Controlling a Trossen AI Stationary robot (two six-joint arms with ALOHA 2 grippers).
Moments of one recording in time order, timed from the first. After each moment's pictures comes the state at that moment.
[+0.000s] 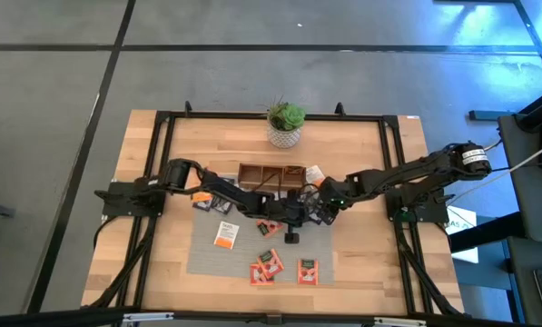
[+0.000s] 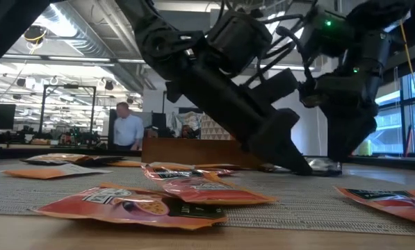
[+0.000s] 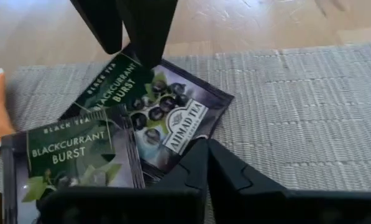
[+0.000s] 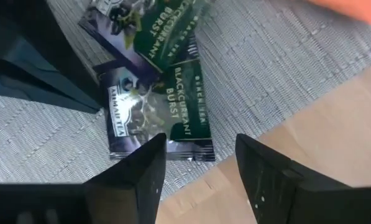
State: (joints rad) left arm -0.12 2.26 1.36 0.28 -0.13 0.01; right arm 0.08 1.42 0.66 -0.46 0.02 0.81
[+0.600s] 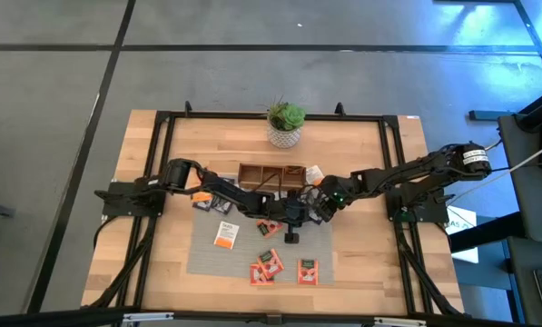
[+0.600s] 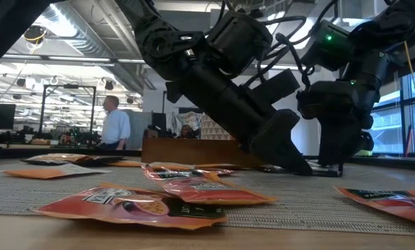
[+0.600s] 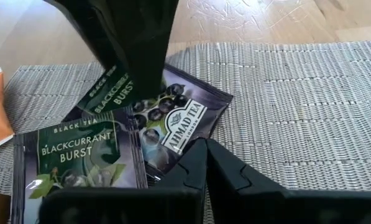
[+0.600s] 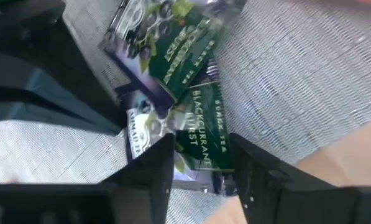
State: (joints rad) left arm -0.12 2.27 1.36 0.26 -0.13 0.01; right arm 0.02 1.42 0.53 -0.18 -0.12 0.83
